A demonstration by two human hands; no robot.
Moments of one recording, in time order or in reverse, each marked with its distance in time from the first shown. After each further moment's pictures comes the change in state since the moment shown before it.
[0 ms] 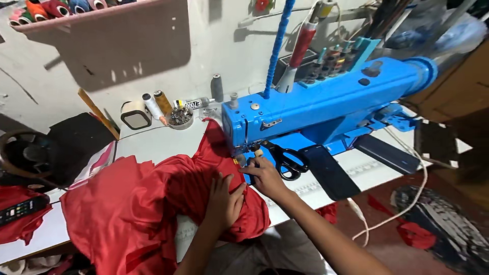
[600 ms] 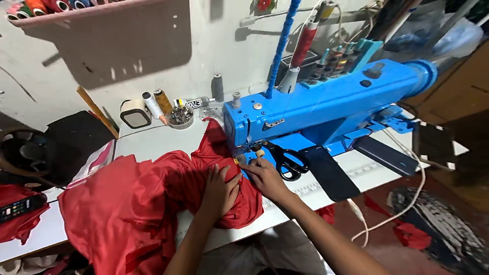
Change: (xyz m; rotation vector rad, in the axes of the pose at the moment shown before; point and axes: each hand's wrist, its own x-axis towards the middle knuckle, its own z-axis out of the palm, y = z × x) left_hand 0.022 -0.021 -0.007 0.033 -0.038 0.001; right_hand 0.000 -0.013 -0.009 0.048 -0.070 0.135
